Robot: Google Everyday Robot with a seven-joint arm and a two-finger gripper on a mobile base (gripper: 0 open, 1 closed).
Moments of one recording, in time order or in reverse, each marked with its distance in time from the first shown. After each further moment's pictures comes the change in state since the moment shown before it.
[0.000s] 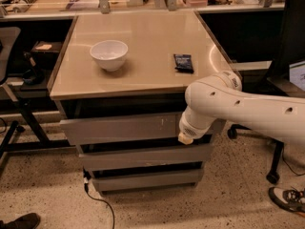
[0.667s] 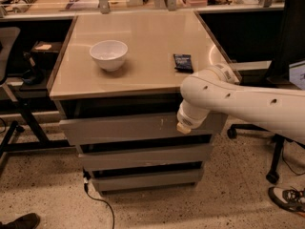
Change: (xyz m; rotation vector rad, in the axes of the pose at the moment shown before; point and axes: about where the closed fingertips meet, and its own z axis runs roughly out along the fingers) arm -0.017 -0.039 0.008 0.073 0.004 0.019
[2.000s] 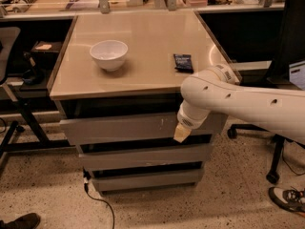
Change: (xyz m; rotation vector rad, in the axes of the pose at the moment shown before) arm 0.000 0.000 0.000 0.001 0.000 0.000
